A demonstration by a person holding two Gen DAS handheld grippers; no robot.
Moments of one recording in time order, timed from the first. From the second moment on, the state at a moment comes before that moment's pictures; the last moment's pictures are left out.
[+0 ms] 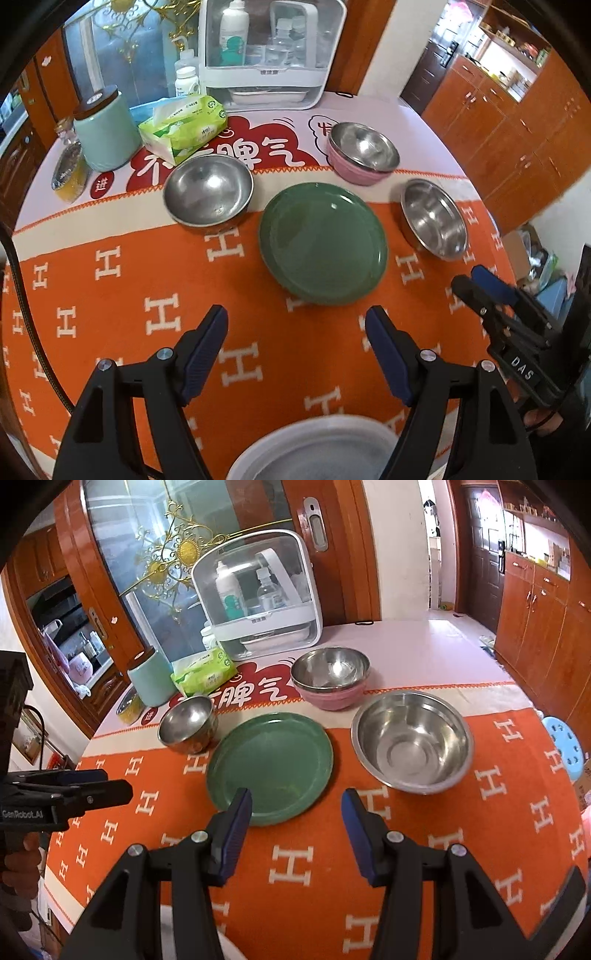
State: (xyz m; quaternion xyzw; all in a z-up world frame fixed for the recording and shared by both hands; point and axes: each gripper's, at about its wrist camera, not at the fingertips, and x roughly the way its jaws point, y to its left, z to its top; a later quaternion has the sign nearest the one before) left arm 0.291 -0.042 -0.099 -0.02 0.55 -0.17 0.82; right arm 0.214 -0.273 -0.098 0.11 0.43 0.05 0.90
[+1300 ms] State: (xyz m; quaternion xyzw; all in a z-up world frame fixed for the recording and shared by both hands) left arm 0.370 -0.065 -0.238 -0.05 0.58 -0.19 0.79; right arm 0.270 -0.277 -0.221 0.22 0.44 0.09 0.87
